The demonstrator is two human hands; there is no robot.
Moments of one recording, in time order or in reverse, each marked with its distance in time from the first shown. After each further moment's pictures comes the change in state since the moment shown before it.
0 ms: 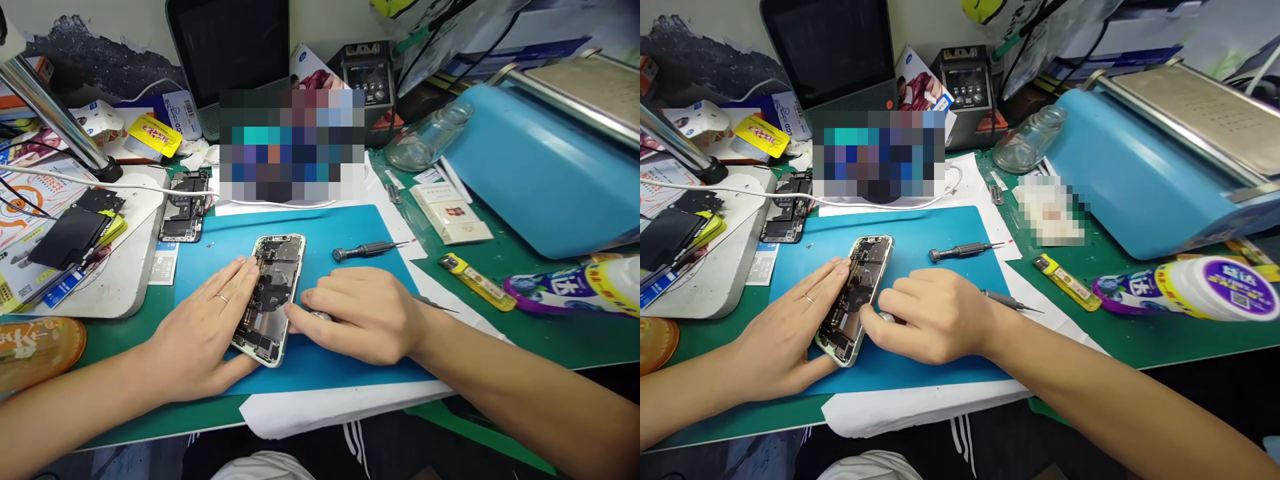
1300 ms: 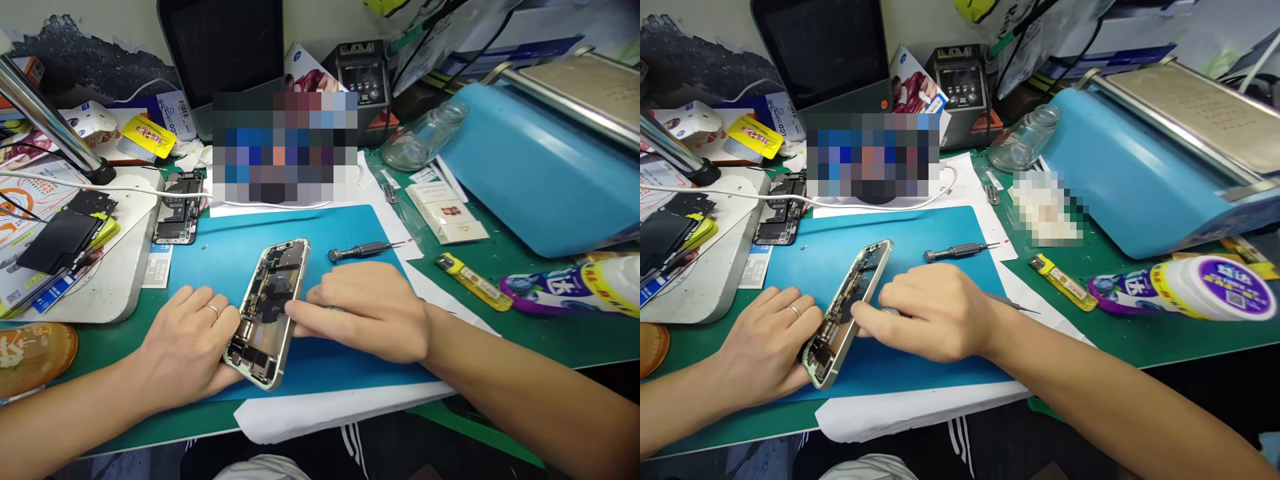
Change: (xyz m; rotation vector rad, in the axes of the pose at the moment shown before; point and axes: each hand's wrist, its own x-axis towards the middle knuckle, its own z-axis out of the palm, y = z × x) left_hand 0.004 0.006 -0.006 0.285 0.137 0.064; right_hand 0.001 0.007 -0.007 0.156 0.032 0.064
